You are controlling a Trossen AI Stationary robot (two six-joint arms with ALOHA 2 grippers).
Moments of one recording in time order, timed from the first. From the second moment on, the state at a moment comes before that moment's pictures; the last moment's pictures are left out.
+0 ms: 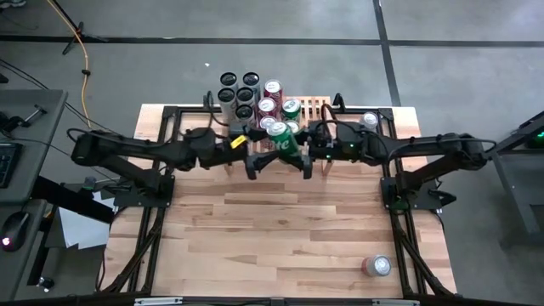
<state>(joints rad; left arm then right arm) -0.02 1.31 1.01 0.43 -0.25 -0.29 -0.03 1.31 1.06 0.19 0.05 0.36</state>
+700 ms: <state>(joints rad) -0.01 1.36 1.09 0.41 -0.22 -0.24 -0.03 1.37 1.16 0.20 0.05 0.28</state>
